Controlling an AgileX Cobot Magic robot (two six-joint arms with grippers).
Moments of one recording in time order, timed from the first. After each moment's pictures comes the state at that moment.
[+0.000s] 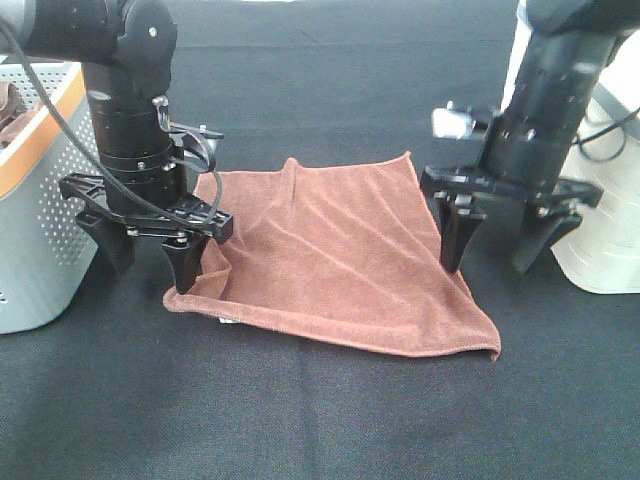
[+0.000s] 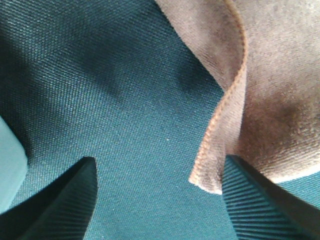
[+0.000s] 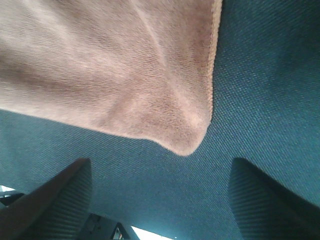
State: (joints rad) left arm -0.46 2.10 -1.54 -0.02 1.21 -0.08; right arm 0.27 1.96 -1.40 0.19 1.21 0.00
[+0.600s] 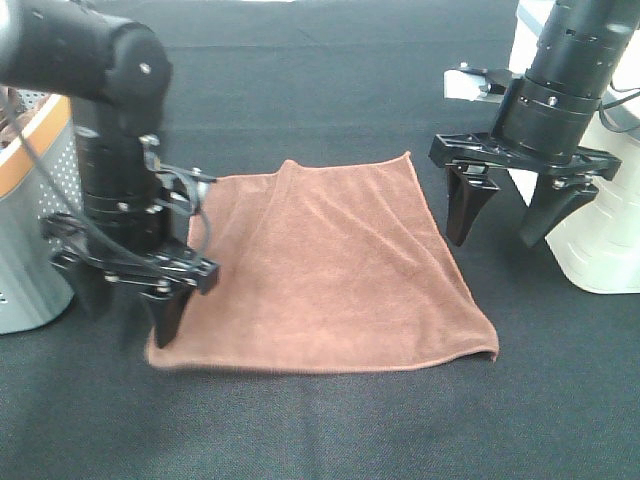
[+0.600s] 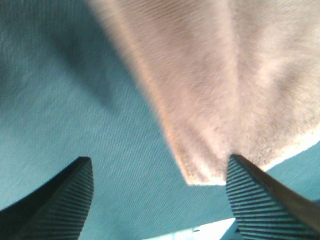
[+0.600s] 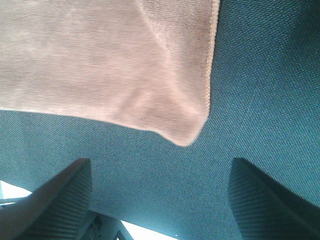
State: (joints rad) left arm -0.49 2.03 -1.36 -0.04 1.21 -0.06; right arm 0.27 1.88 -1.40 0.19 1.22 0.00
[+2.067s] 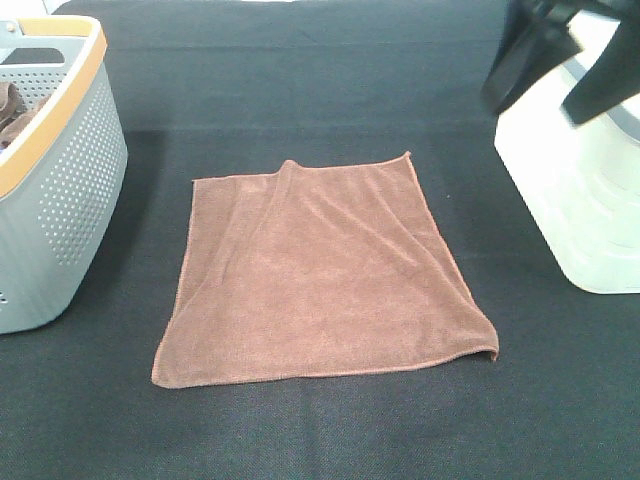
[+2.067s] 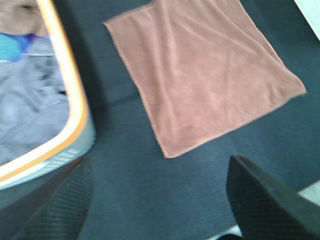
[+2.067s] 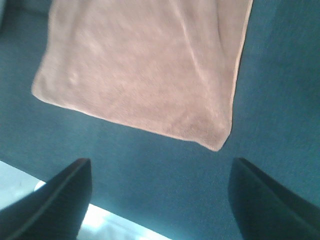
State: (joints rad) left arm -0.49 1.01 -1.28 0.03 1.22 -0.17; right arm 0.27 1.45 -1.39 0.25 1.22 -0.03
